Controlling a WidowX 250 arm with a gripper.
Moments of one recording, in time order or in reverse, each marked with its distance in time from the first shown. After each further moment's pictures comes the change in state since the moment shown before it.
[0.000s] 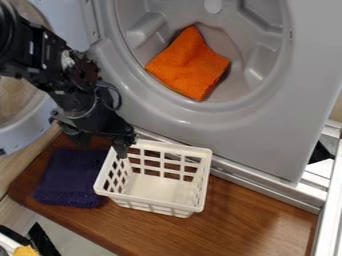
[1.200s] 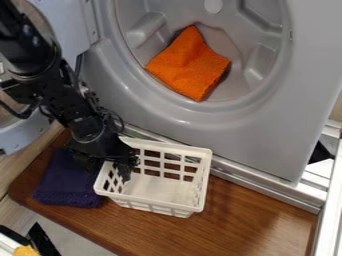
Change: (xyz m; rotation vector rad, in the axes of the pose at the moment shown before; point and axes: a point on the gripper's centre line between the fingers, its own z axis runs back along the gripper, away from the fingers) arm -0.018 0.010 -0.075 -0.045 0.140 0.056
